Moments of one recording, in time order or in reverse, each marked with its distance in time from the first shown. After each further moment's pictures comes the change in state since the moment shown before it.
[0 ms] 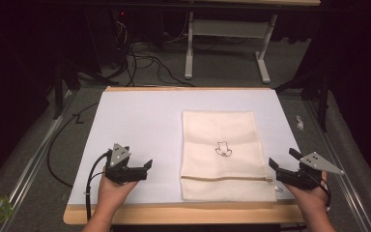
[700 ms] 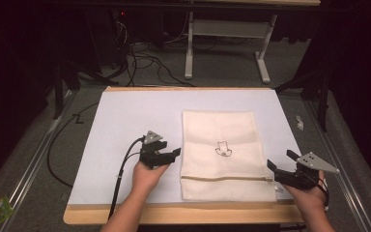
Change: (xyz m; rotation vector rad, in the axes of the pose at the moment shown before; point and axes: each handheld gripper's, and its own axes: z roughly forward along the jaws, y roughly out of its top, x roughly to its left) left arm -0.038 0.038 0.095 0.091 -0.191 -0.176; right arm 0.000 -0.005 0.006 0.043 0.013 -0.007
